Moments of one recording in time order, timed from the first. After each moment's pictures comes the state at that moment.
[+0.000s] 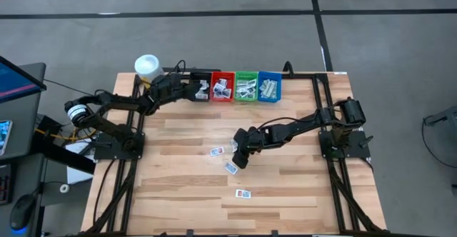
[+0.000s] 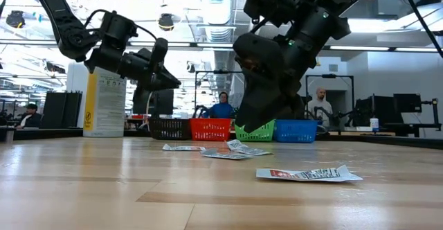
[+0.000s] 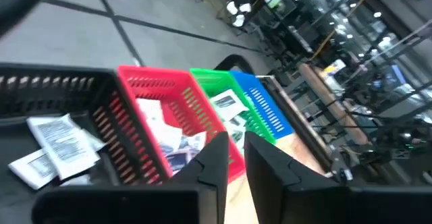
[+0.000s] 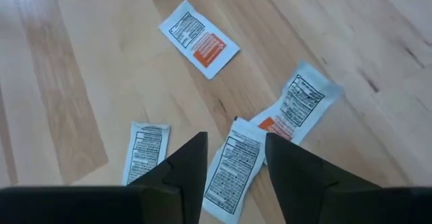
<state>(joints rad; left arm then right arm) 0.68 1.43 0.41 0.82 0.17 -0.65 0.14 1.82 1.01 -0.13 0.09 0.65</state>
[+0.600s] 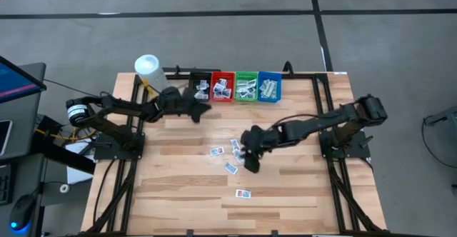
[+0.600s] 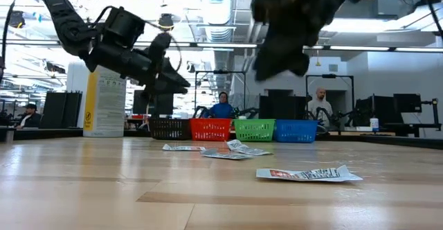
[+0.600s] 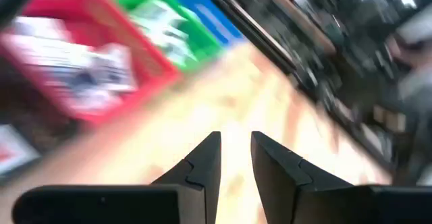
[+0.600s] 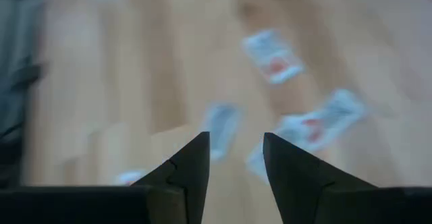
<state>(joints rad) 0.48 1.43 0.41 0.71 0.25 -0.53 0.19 1.60 1.01 -0.25 0.04 0.48</state>
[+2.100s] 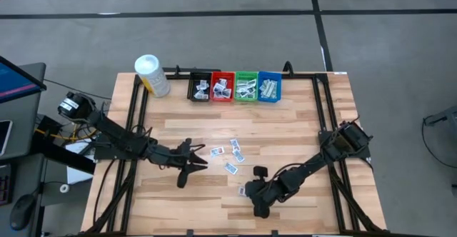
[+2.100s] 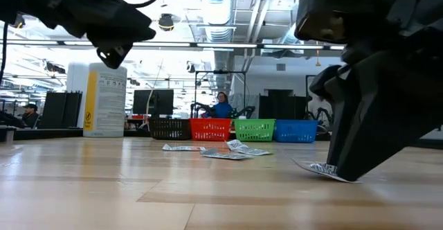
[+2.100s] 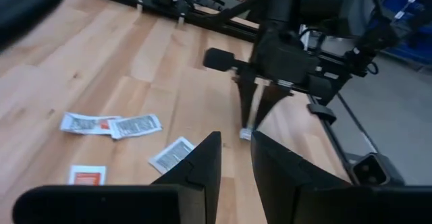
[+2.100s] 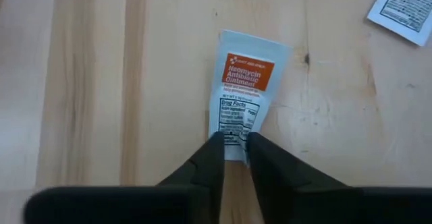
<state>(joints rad) -0.49 1.29 0.39 0.61 -0.34 -0.38 0.62 1.95 1.10 -0.26 0.24 0.60</state>
